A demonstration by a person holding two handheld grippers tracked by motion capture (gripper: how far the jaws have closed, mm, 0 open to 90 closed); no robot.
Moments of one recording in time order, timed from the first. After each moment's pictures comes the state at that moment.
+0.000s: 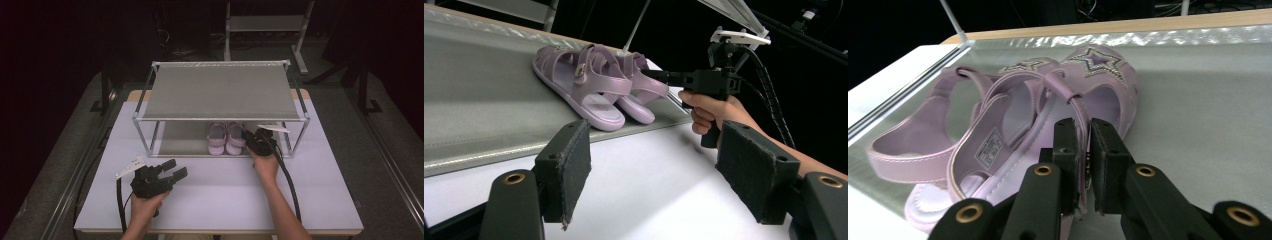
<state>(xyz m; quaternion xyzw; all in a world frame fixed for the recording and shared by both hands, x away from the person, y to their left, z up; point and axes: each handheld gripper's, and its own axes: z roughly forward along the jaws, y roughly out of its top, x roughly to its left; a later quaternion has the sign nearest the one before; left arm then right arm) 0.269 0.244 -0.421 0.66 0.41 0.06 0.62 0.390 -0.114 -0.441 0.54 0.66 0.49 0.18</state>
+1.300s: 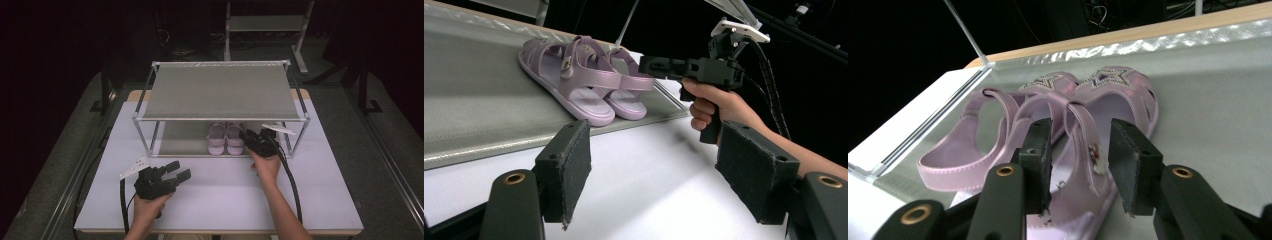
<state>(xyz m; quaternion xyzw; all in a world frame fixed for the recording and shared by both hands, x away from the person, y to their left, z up) 0.267 0.236 -0.423 0.67 0.41 0.05 0.62 0.381 -0.121 -0.437 0.55 0.63 0.53 0.14</state>
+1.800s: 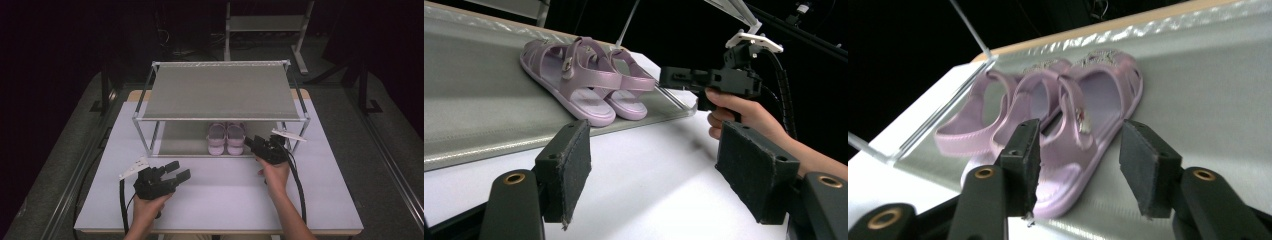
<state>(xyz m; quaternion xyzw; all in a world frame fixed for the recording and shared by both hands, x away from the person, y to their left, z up) 0.267 0.237 -0.422 0.67 0.41 0.05 0.62 0.358 -0.142 -0.437 0.56 0.63 0.53 0.12</state>
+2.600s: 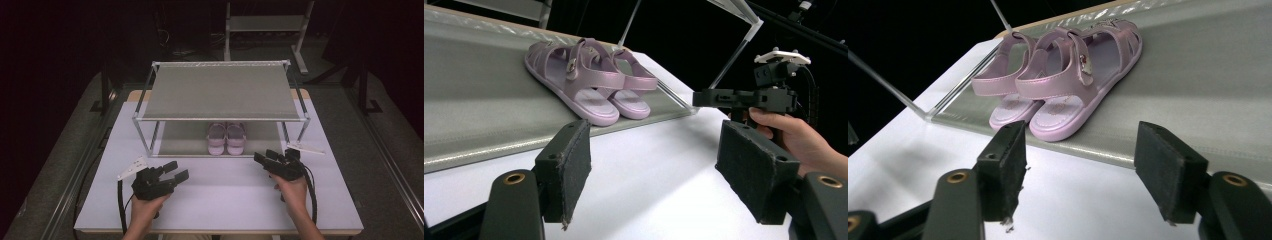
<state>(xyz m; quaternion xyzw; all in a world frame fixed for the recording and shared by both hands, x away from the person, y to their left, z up) 0.265 0.241 -0.421 0.67 0.40 0.06 0.62 0.312 -0.177 -0.435 0.53 0.65 0.53 0.09</state>
